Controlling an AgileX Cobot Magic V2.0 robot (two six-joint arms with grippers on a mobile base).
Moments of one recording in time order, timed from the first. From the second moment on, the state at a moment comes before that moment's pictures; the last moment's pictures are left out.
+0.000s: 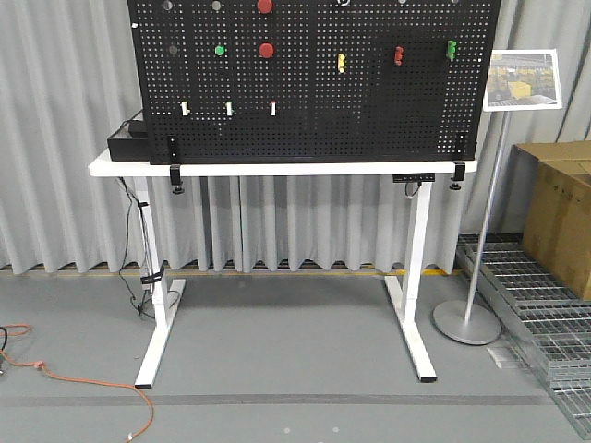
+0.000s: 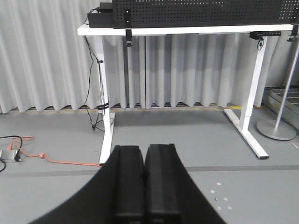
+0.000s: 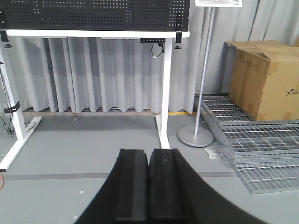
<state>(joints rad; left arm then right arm) -0.01 -0.02 0.03 0.00 0.18 0.00 -0.06 -0.01 0.03 -0.02 0.17 -0.02</state>
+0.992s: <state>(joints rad) -0.01 -0.02 0.03 0.00 0.18 0.00 -0.06 -0.01 0.03 -0.02 0.17 -0.02</state>
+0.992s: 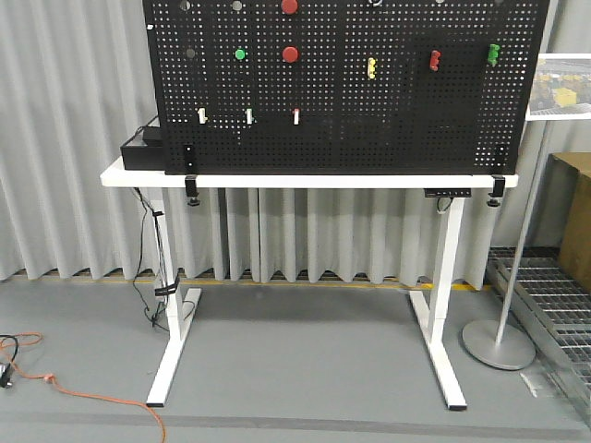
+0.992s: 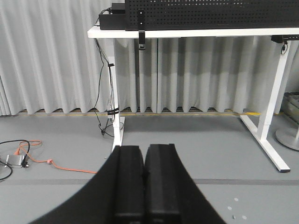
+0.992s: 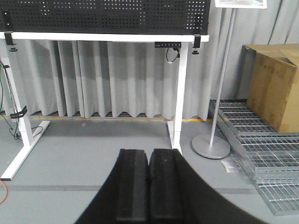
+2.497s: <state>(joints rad) -0.01 -0.02 0.03 0.00 0.18 0.00 -0.06 -0.01 0.03 -0.02 0.17 -0.02</state>
